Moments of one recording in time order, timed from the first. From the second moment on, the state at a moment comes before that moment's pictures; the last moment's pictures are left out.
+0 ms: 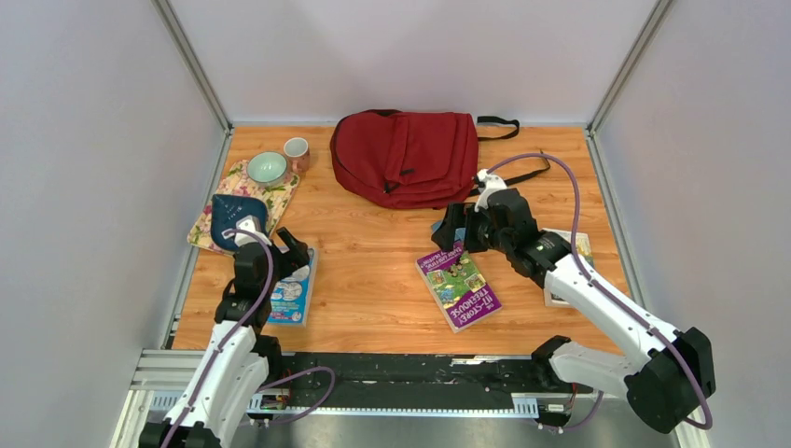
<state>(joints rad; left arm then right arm) -0.08 0.62 0.27 -0.13 -0.10 -0.54 0.58 1.09 0.85 -0.35 -0.05 0.49</state>
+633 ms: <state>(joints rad) -0.08 0.58 0.28 -0.13 -0.13 -0.52 0.78 1.27 0.87 -0.26 -0.30 0.44</state>
